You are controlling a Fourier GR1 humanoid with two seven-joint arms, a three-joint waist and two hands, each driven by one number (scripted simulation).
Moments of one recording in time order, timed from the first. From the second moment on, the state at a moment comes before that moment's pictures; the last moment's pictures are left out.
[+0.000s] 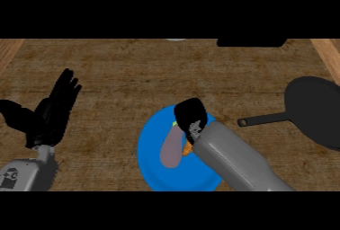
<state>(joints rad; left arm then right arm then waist) -0.18 0.31 -0.05 -1.55 0.26 0.20 0.19 -0.74 -0.06 0.66 -1.07 0.82 0.66 0.64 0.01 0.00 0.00</state>
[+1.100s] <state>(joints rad) -0.15 0.29 0.01 -1.58 0.23 0.18 0.19 -0.76 -0.24 0.09 -0.90 0.89 0.24 0.91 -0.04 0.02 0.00</state>
